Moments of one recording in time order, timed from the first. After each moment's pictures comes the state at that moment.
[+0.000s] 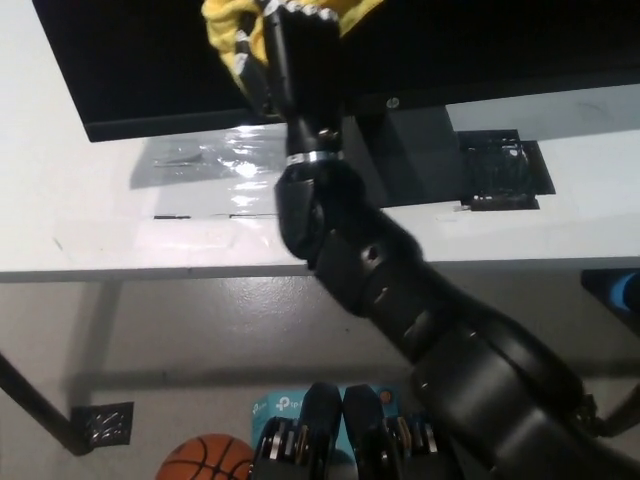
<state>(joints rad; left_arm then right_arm) 0.44 0.62 0.08 0.05 0.01 0.11 -0.35 -1.29 0.20 0.48 1.38 -0.59 -0.17 -1.04</state>
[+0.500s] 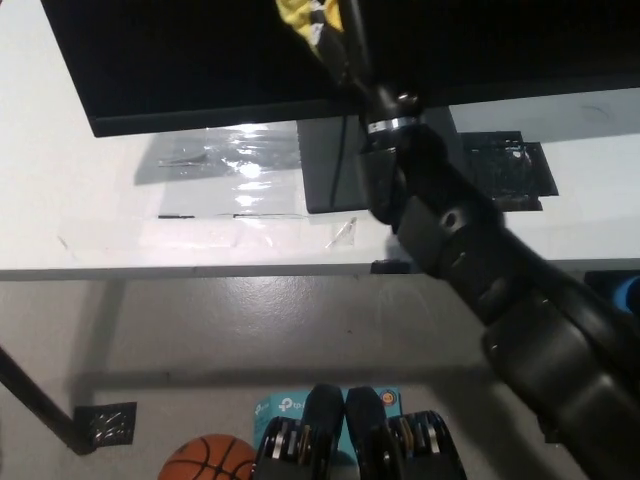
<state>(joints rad) 0.46 0.61 0.10 0.07 0.00 0.10 -0.35 -1.28 0.02 0.54 1.36 -0.65 -0.21 -1.03</state>
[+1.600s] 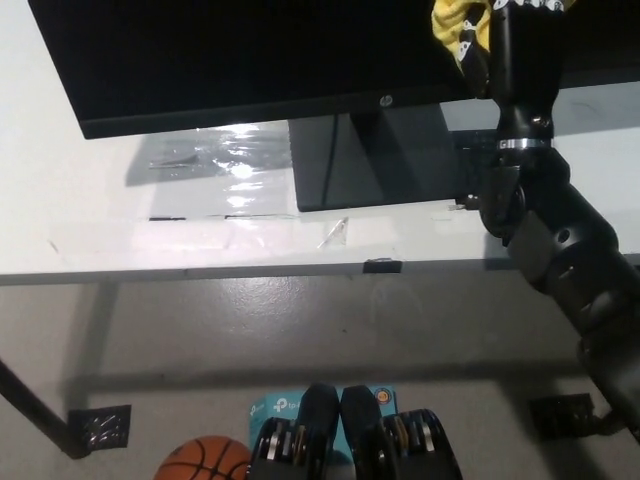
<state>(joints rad) 0.48 0.60 0.11 0.07 0.00 0.10 -0.35 -1.16 -0.15 0.48 1.34 -0.66 -0.22 -1.06</state>
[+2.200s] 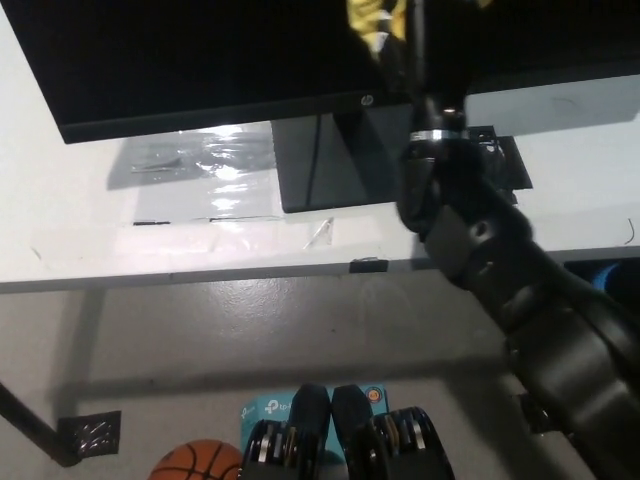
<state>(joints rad) 0.46 0.60 0.10 0.07 0.00 0.10 -0.35 -1.25 0.04 0.49 1.36 -0.64 -0.18 -1.04</state>
